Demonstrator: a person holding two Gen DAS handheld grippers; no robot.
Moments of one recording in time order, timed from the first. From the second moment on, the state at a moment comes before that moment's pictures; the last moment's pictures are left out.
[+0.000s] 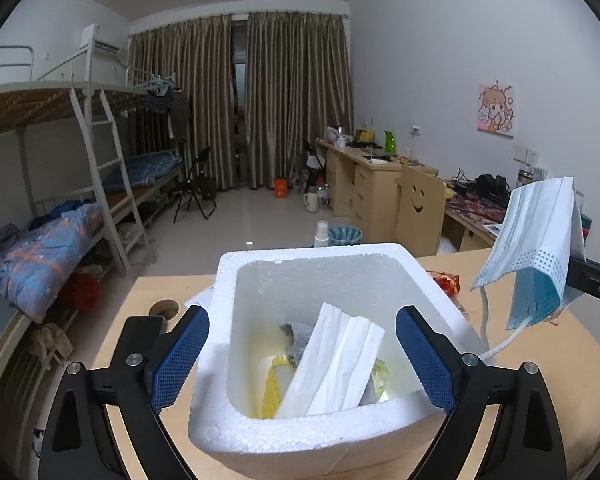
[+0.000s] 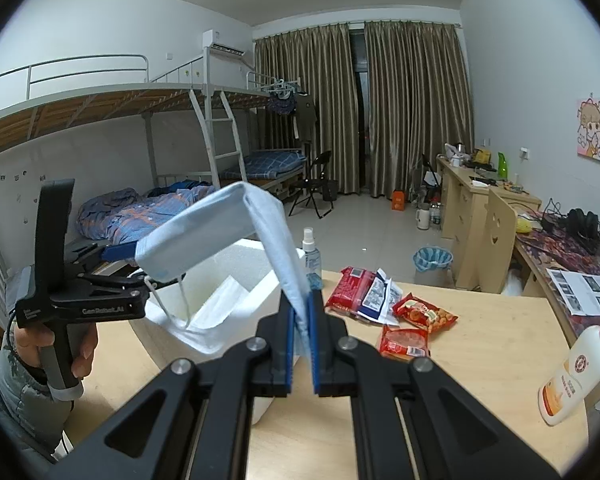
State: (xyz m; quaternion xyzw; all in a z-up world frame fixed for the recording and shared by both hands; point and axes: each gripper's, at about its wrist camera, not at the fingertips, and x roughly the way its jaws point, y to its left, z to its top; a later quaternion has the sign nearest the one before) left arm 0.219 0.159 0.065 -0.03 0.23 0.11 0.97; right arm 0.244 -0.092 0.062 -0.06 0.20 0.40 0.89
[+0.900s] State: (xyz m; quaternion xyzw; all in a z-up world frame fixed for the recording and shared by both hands) left arm 0.146 0.182 0.080 -0.04 0.19 0.17 0.97; right arm 0.243 -0.061 0.068 -0.06 0.19 0.44 0.88
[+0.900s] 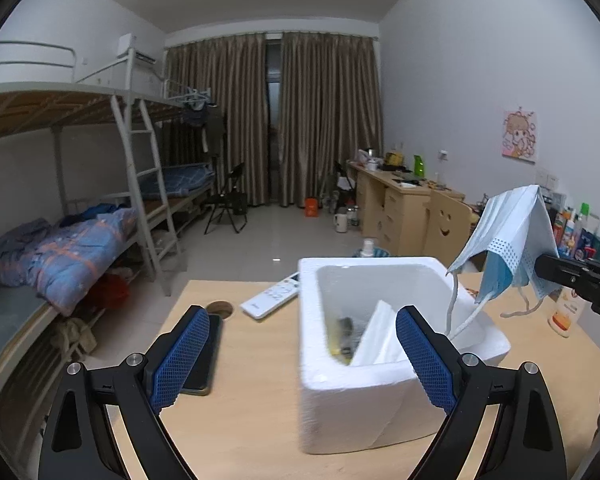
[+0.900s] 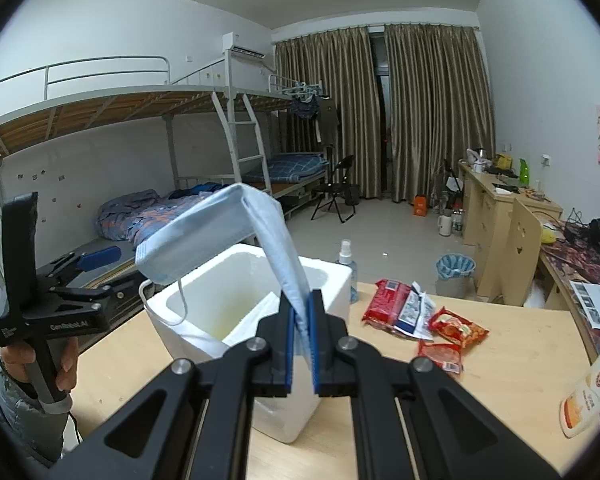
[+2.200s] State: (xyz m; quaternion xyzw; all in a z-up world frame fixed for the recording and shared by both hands) left arm 0.081 0.233 0.073 -0.07 0.17 0.23 0.96; right arm 0.267 0.030 0.041 -0.09 0.26 0.43 0.86
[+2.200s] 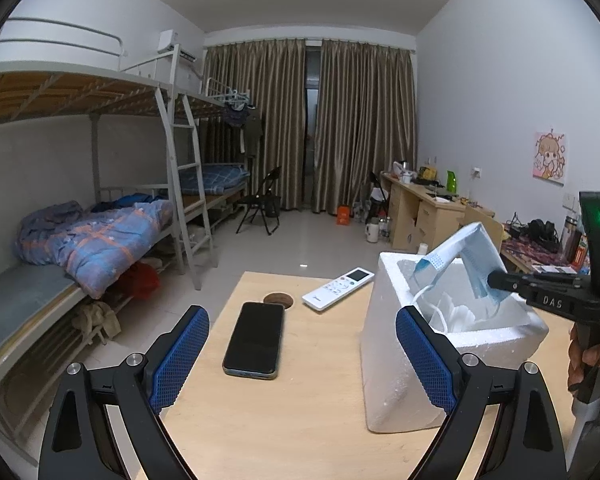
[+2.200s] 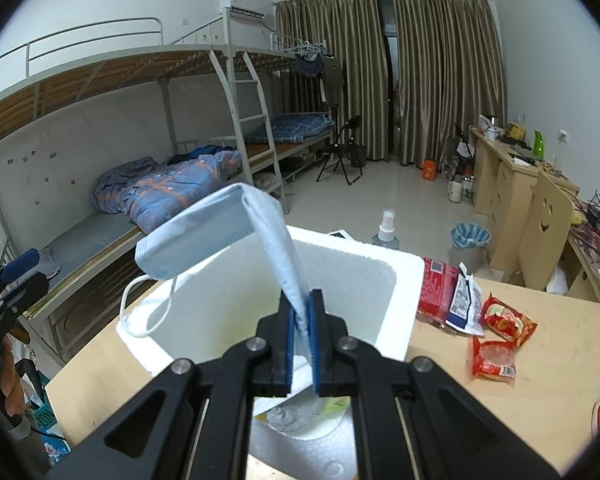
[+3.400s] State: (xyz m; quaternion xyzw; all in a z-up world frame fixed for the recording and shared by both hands) left arm 0.096 0.207 0.073 -0.05 0.18 0.20 0.96; right arm 0.248 0.001 0.052 -0.08 0.23 0.40 0.88
